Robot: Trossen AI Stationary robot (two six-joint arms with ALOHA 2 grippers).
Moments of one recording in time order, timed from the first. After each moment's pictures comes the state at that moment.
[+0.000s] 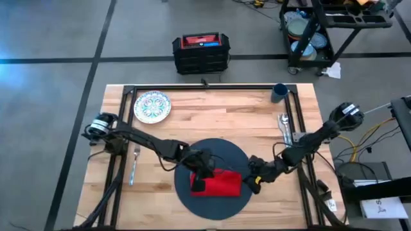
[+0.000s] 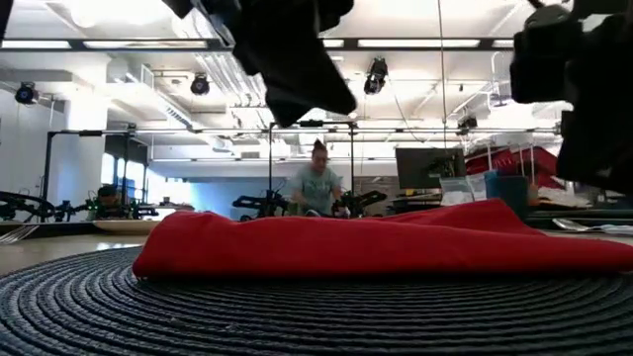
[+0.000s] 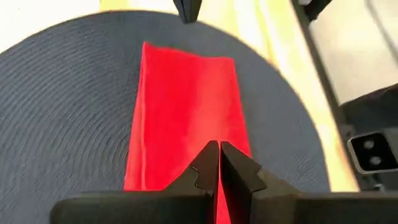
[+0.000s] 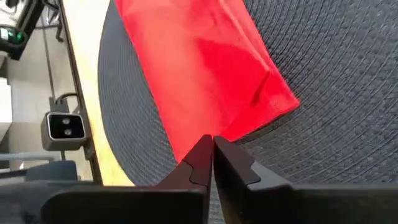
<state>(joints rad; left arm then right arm) -0.27 1.79 1.23 -0.18 0.14 -0.27 0.59 1.38 0.54 0.11 0.20 1.21</state>
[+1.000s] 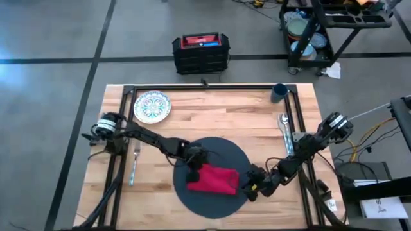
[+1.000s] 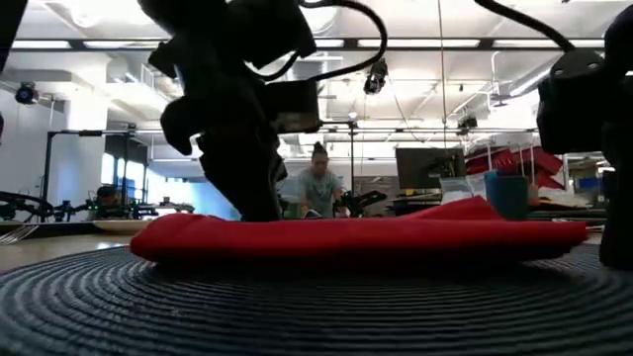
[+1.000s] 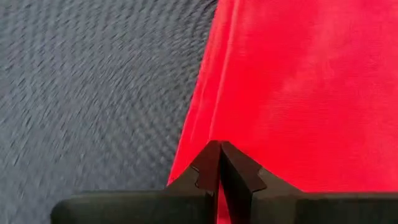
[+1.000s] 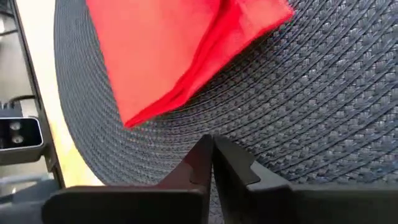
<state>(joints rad) -0.17 1.83 1.10 -0.31 0.03 -0.20 0.70 1.67 0.56 0.23 0.28 1.43</state>
